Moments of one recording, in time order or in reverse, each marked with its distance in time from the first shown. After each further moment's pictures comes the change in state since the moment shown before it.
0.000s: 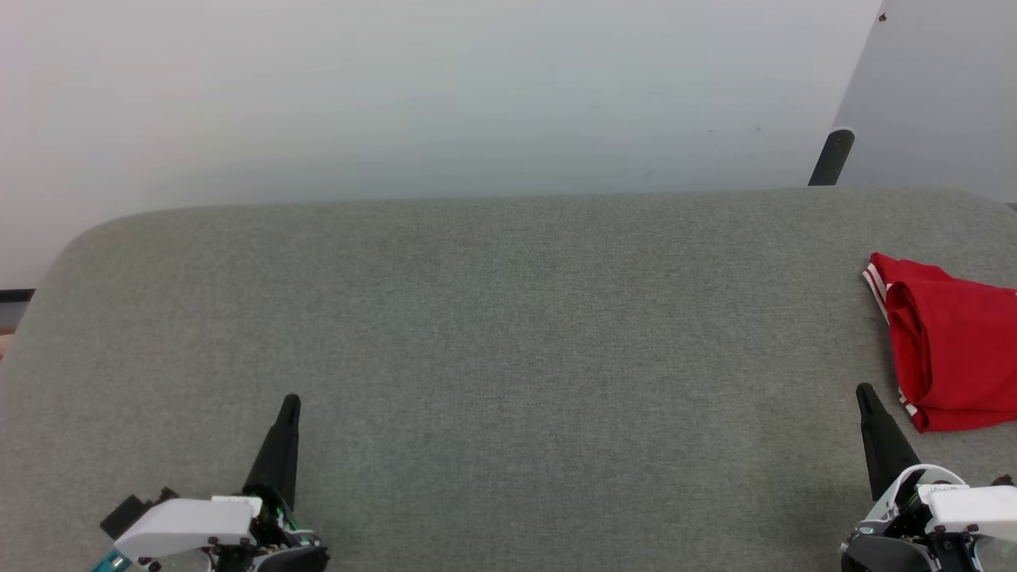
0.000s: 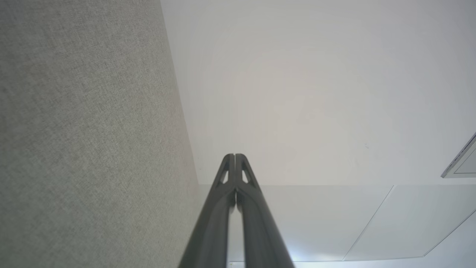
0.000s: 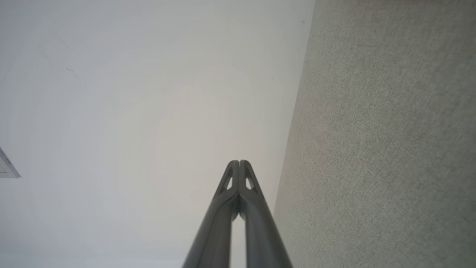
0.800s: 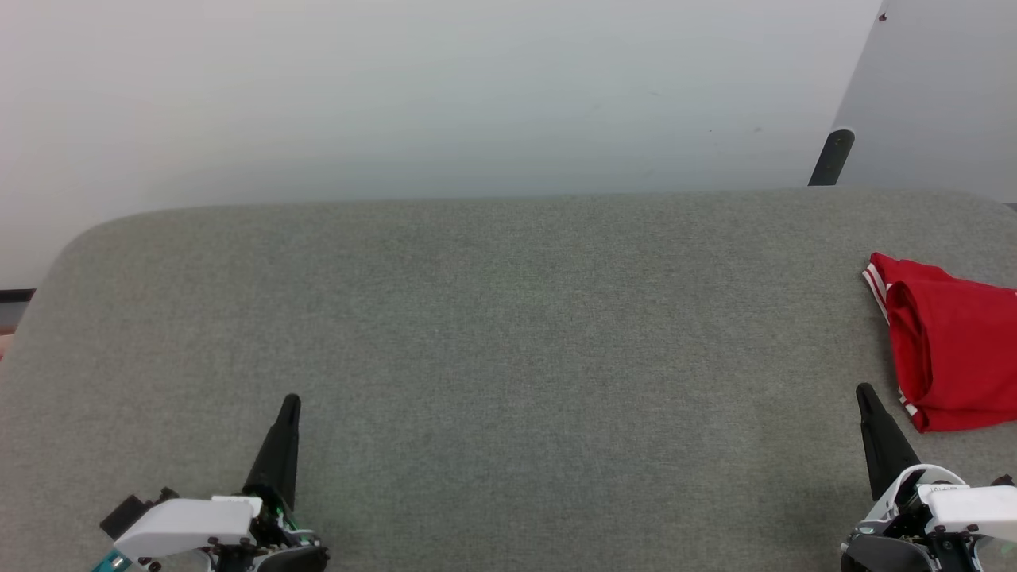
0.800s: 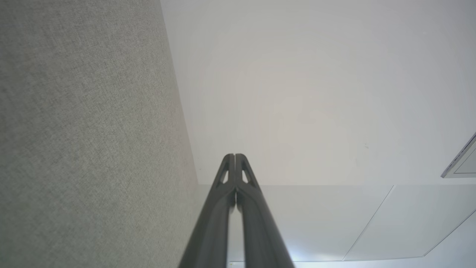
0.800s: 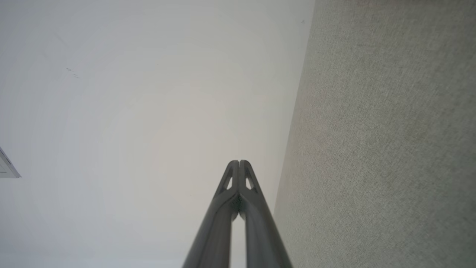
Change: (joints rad) left arm 0.000 0.000 0.000 0.000 0.000 0.000 0.000; right arm 0.000 0.000 0.000 0.000 0.000 0.000 0.000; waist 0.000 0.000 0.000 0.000
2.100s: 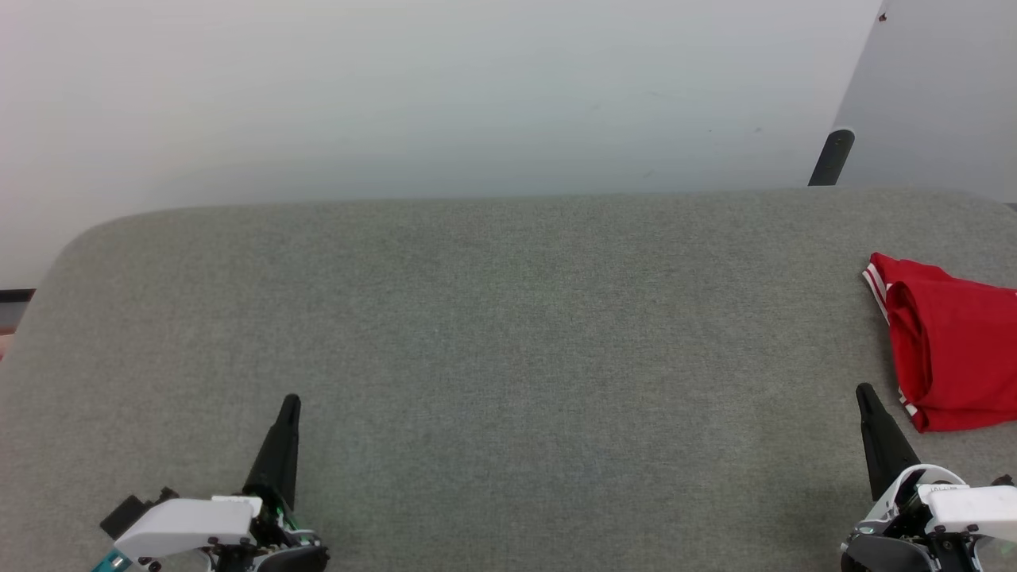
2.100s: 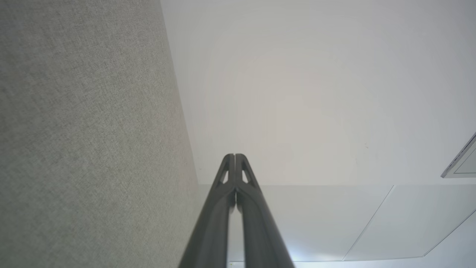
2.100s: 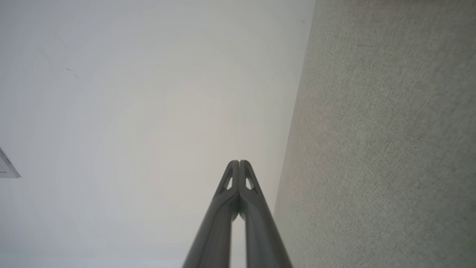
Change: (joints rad) left arm 0.000 0.000 0.000 0.000 0.000 0.000 0.000; right arm 0.000 0.000 0.000 0.000 0.000 0.000 0.000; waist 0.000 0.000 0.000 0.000
